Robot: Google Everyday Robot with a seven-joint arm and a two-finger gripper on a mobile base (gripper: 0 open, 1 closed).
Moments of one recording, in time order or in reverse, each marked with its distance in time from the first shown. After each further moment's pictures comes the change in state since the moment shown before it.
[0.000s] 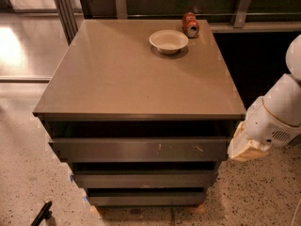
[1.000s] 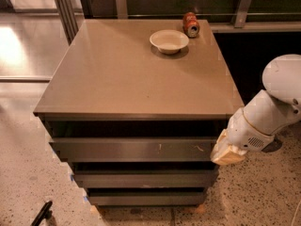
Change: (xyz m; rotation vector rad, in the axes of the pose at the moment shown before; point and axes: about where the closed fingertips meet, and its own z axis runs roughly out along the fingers) arm -0.014 -0.018 0.059 -0.051 -0.096 0.030
